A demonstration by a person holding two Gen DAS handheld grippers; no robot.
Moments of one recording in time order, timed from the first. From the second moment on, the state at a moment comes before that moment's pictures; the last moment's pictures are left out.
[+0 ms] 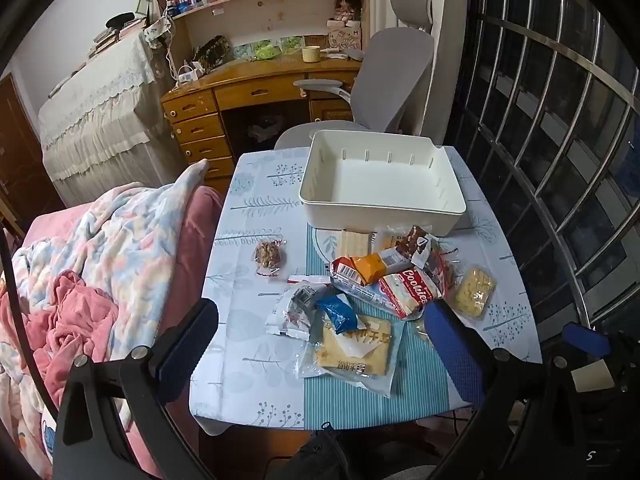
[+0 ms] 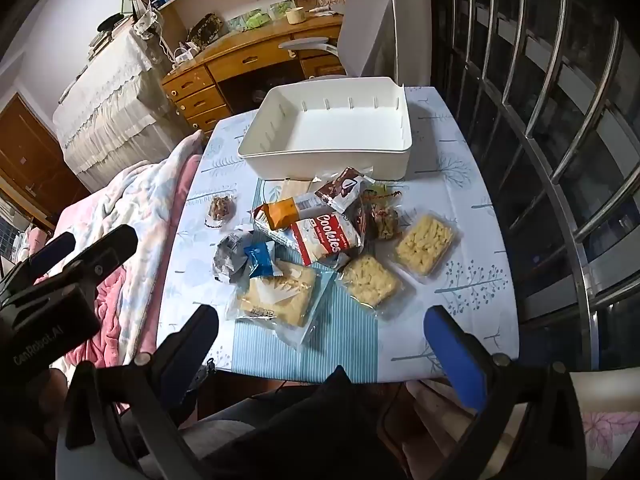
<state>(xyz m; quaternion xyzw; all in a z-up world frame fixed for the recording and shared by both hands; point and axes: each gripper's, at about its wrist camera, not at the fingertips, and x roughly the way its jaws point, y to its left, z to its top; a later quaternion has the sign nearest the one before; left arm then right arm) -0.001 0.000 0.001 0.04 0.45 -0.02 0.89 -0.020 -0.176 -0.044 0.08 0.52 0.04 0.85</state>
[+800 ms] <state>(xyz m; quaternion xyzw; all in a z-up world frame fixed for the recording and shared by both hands) 0.009 0.007 -0.009 0.03 0.45 -0.03 0.89 -0.023 -0.160 -0.046 0.08 0.53 0.03 0.84</state>
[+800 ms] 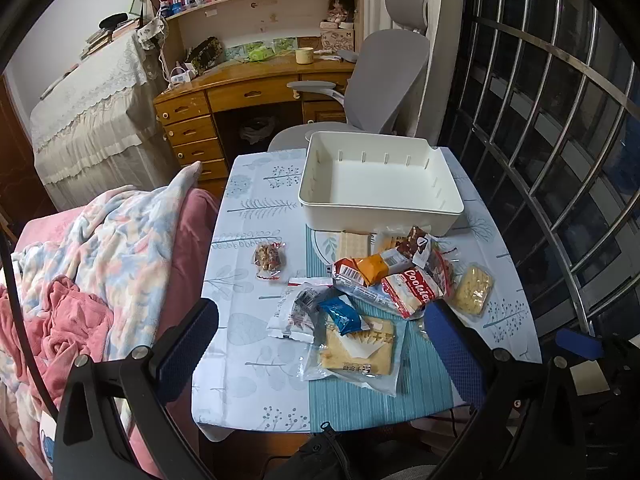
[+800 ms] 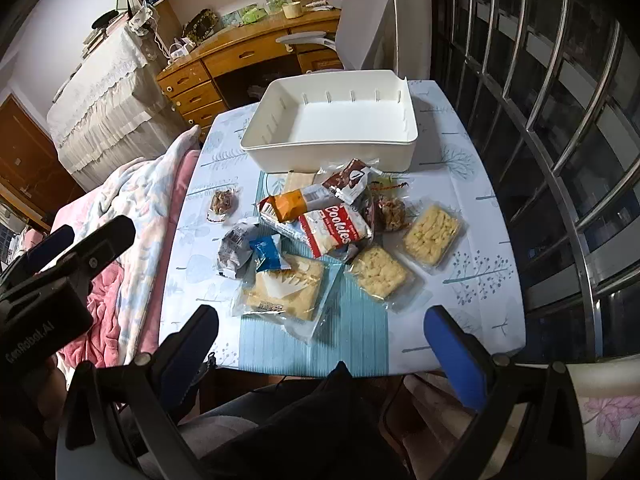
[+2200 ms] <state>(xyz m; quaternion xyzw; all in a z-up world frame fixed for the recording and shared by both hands) 0.047 0.083 -0.036 -0.03 0.49 -0.04 0.87 0.001 -0.120 -0.052 -0.04 0.47 0.04 0.88</state>
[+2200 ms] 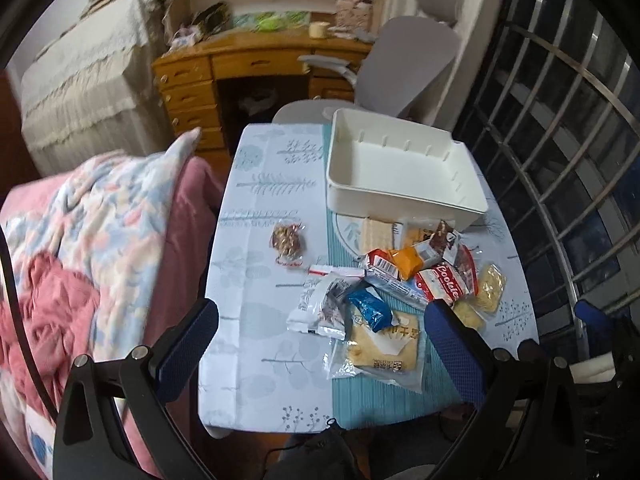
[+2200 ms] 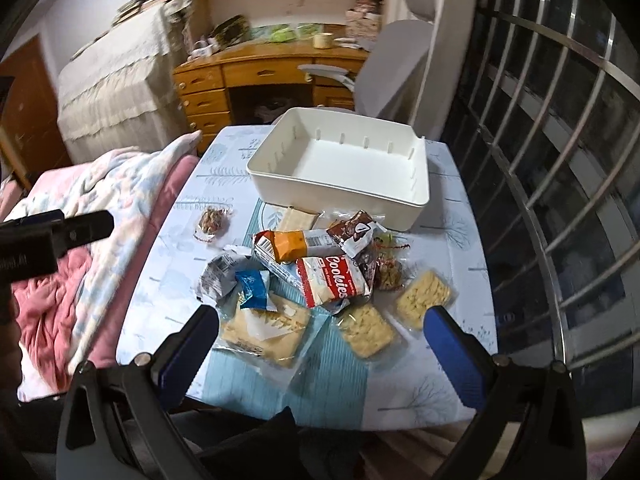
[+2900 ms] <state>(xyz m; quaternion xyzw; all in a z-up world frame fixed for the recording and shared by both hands) 0.060 0.060 -0.172 -0.25 0.65 0.11 0.71 0.062 -0.190 -0.132 -0.09 0.56 0.17 0.80</state>
